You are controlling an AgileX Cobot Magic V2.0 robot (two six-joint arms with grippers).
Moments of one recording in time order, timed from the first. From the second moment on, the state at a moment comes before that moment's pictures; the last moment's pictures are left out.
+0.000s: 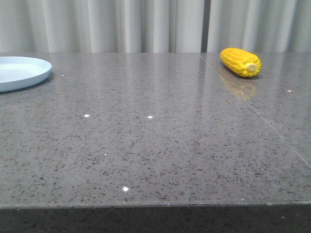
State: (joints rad) left arm 0.32 1.87 -1.53 -0.47 0.86 0.50; right arm -0.02 0.61 -0.69 0.00 0.66 0.04
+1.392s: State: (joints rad) left arm -0.22 1.95 -1.66 -0.49 0.90 0.29; right arm -0.02 0.61 -0.69 0.00 0.66 0.04
